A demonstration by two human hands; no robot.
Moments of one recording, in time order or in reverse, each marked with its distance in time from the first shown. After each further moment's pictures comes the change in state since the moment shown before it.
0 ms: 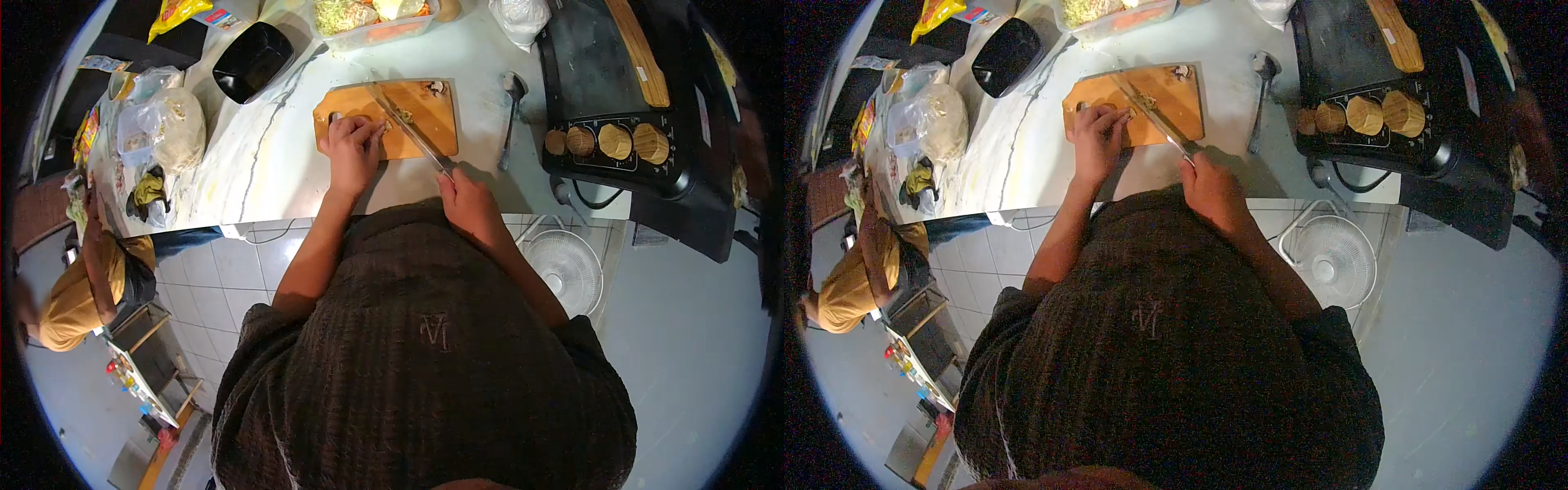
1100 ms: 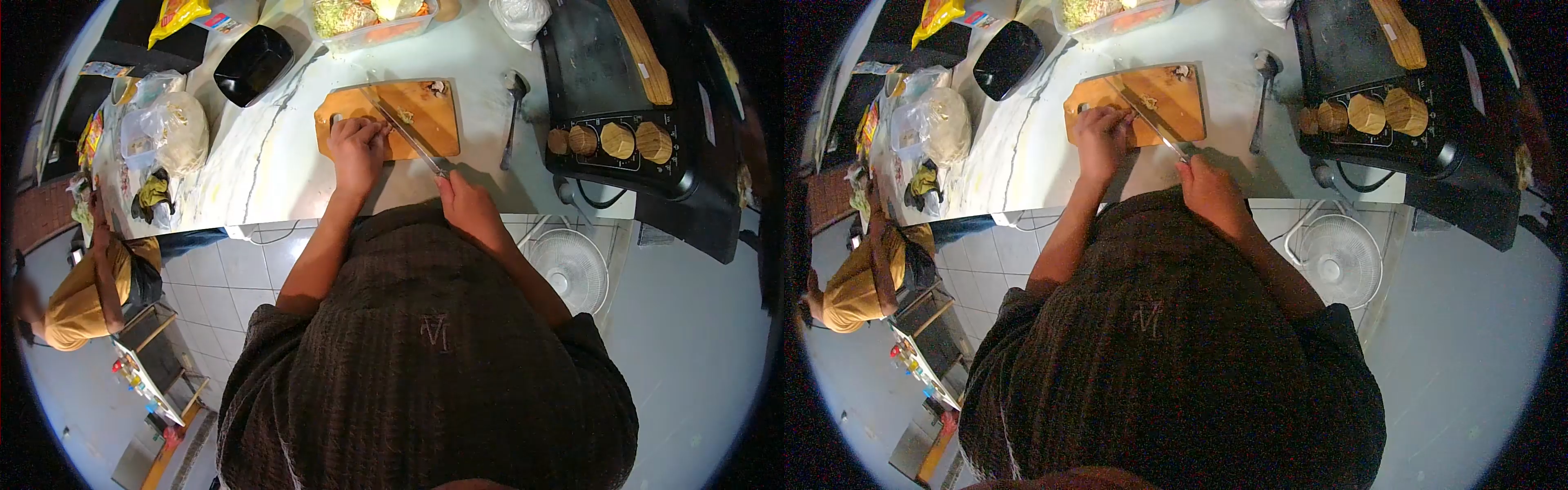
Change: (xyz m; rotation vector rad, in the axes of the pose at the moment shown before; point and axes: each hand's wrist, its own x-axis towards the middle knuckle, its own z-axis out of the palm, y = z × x) left_hand 0.007 0.008 0.001 -0.042 0.009 0.046; right_hand 0.001 0.004 0.008 0.043 -0.037 -0.017
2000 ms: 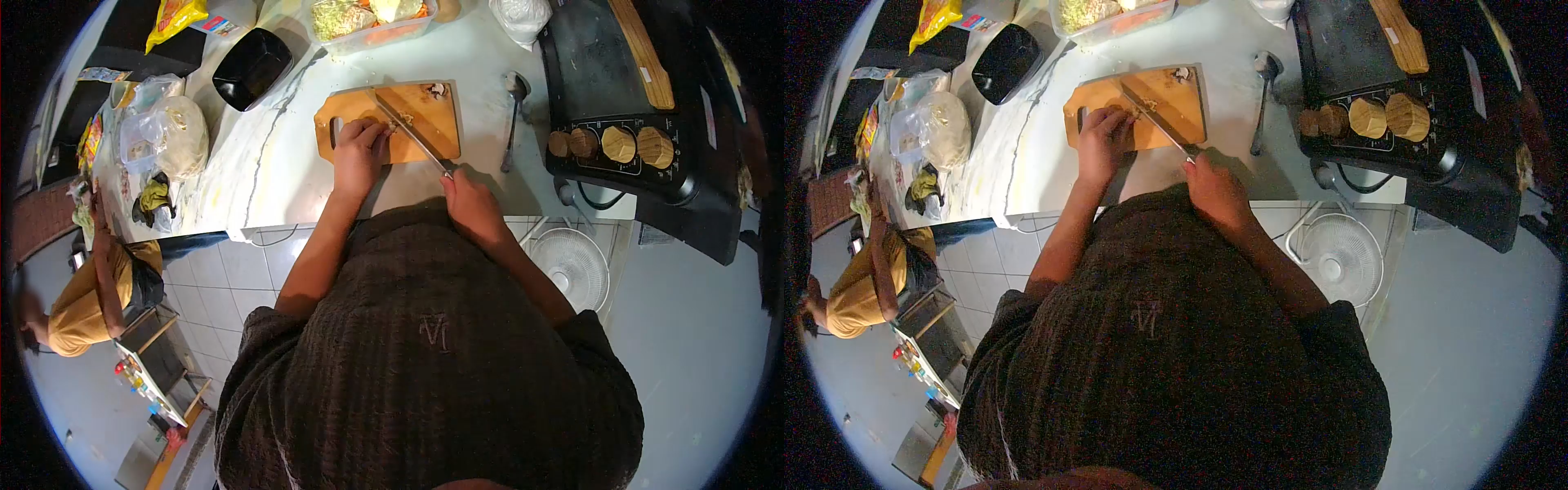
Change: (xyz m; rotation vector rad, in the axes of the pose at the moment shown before) left_hand 0.007 0.004 -0.007 -0.101 -0.127 -0.057; right_hand 0.008 -0.004 -0.010 -0.073 -0.076 0.121
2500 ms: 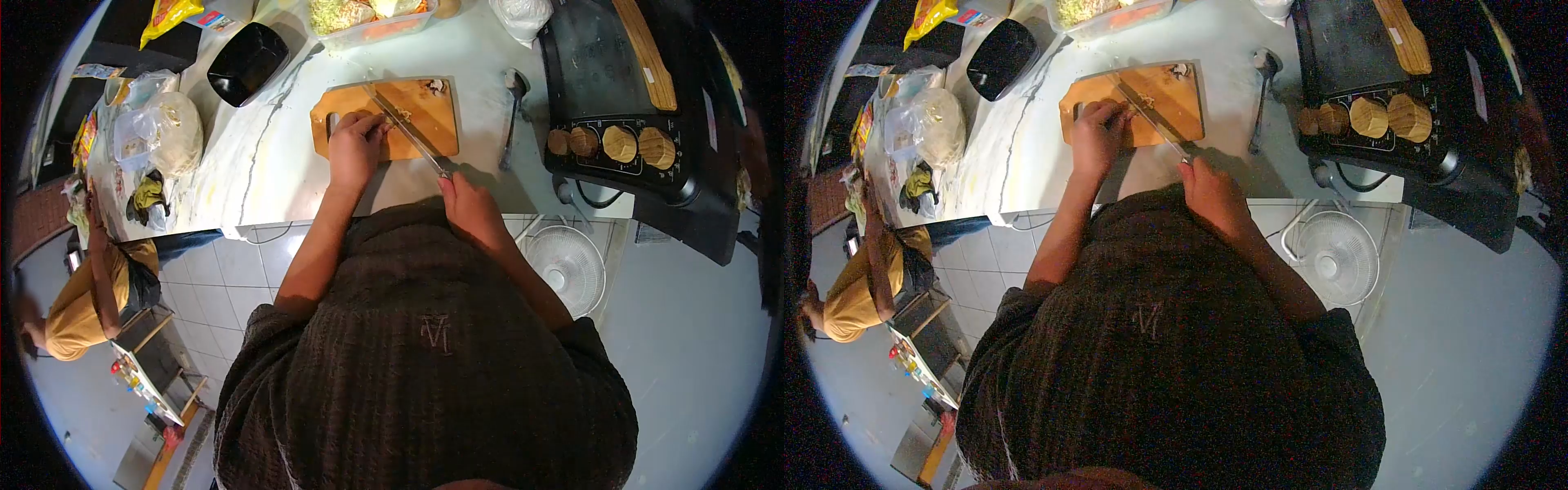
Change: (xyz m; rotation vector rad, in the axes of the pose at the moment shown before) left_hand 0.007 0.005 0.000 -0.053 0.025 -0.142; right_hand -0.010 -0.001 0.002 0.029 0.057 -0.065
